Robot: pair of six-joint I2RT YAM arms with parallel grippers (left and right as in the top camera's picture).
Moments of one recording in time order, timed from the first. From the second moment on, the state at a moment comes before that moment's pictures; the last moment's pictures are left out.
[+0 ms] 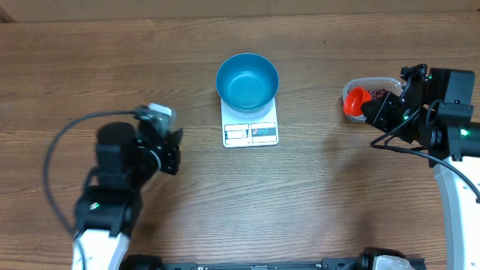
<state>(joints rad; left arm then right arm) -0.10 0.91 0.79 -0.52 0.25 0.08 -0.14 1.26 1.24 -0.93 -0.41 0.33</state>
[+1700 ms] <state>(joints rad) -0.11 1.19 0.62 -0.22 0.53 0.37 -0.14 1.26 1.24 -0.93 -0.39 0.33</state>
